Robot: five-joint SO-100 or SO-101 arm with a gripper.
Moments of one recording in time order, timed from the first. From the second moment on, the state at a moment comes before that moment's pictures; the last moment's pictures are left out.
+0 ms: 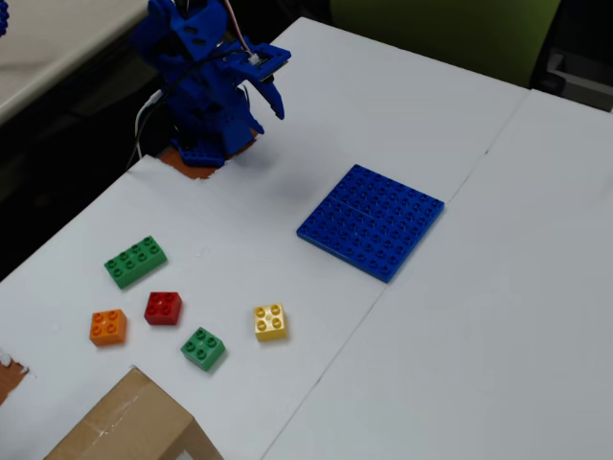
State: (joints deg) arm 6.6 171.9 129.7 93.7 -90.7
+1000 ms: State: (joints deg) arm 45.8 88.6 64.4 93.4 -125.1
